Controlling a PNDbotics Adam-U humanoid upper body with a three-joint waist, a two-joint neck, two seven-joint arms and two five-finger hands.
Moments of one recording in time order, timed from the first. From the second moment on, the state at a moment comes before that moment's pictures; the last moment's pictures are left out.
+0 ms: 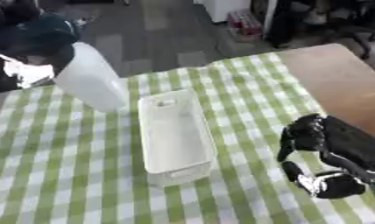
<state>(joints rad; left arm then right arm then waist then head) -0.71 1.12 -0.29 -1.89 -0.29 -0.06 -0.34 -0.06 -0.43 0.08 -1.99 0.73 -0.70 0.31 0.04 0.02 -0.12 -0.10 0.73</state>
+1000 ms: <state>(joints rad) -0.79 1.12 -0.31 -1.95 -0.17 -0.06 -0.36 -0.06 -0.43 0.08 -1.99 0.73 -0.70 0.31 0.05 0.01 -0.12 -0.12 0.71</state>
